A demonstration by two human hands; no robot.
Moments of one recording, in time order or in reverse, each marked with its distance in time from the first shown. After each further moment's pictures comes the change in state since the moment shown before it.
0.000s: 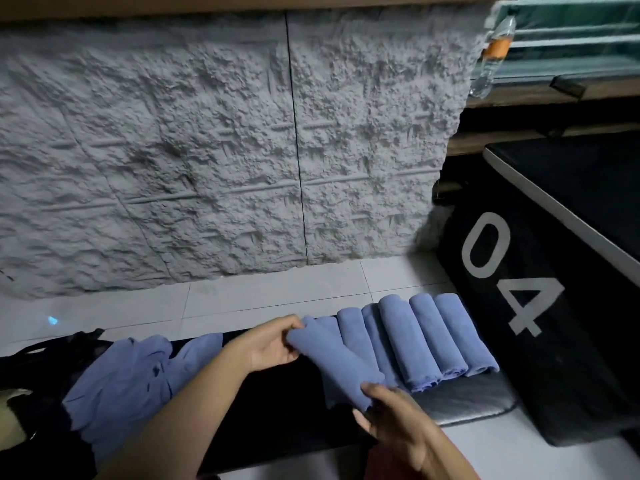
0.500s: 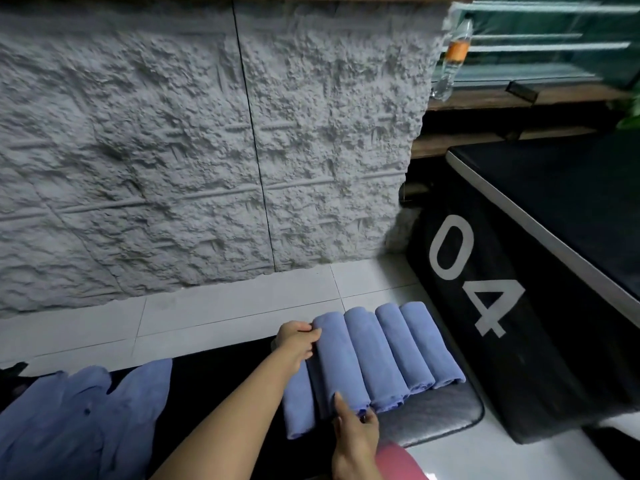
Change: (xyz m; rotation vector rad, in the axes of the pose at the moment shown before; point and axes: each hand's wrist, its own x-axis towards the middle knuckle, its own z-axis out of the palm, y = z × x) left_hand 0.108 -0.020 0.091 0.290 0.377 0.223; right_hand 0.070 0.024 -0.008 0.319 0.585 -0.403
